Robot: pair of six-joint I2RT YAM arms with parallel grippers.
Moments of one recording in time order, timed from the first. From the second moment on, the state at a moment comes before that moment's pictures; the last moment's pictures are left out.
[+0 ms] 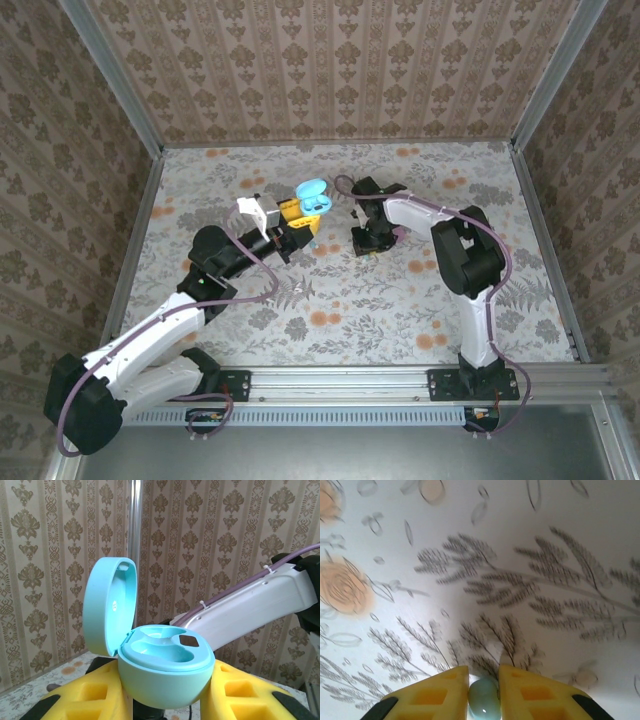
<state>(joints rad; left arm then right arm) -0.69 0.97 0.63 0.56 0.44 -0.17 0.45 2.07 1.49 -0.86 -0.15 0.26</state>
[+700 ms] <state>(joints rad) -0.69 1.00 0.64 0.56 0.44 -0.17 0.41 2.00 1.37 -0.80 -0.27 0.28</state>
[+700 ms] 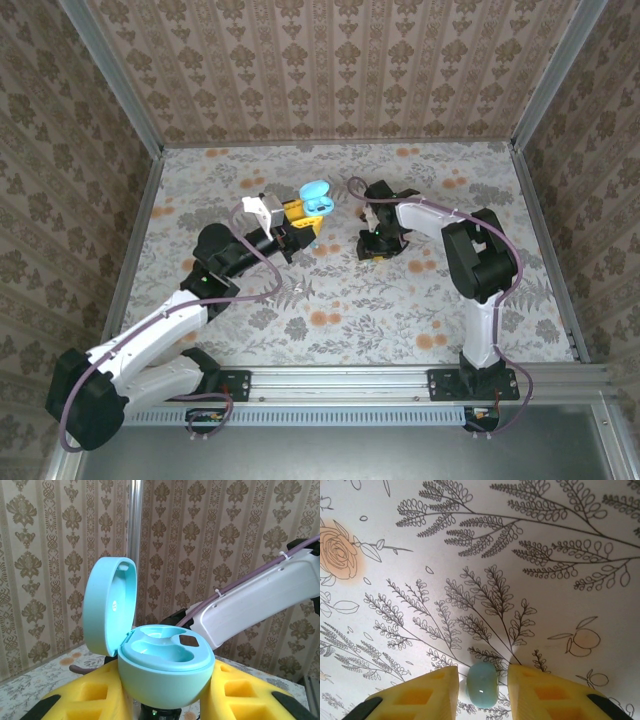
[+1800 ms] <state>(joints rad) -0.69 1.01 0.64 0.55 0.44 -0.17 0.37 1.98 1.37 -0.83 -0.35 0.20</state>
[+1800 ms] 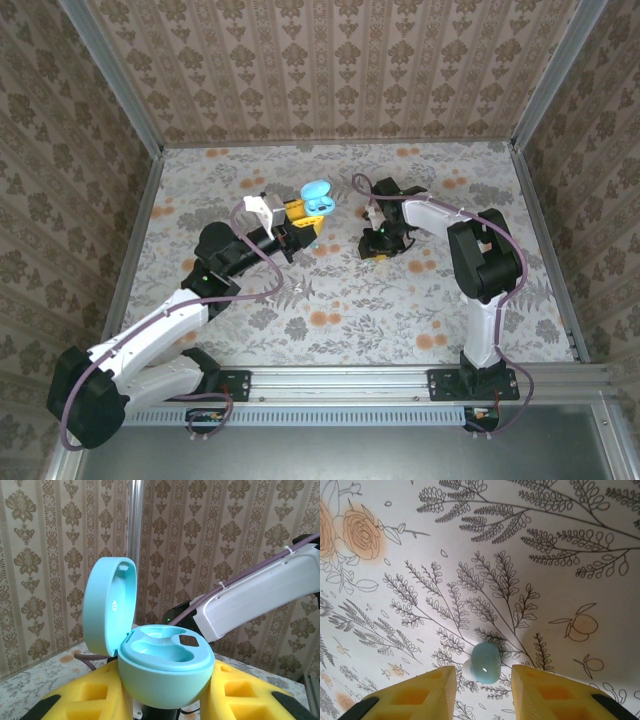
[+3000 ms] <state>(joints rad) -0.69 1.01 0.64 0.55 0.44 -0.17 0.42 2.03 1.41 -0.87 -0.29 0.19</state>
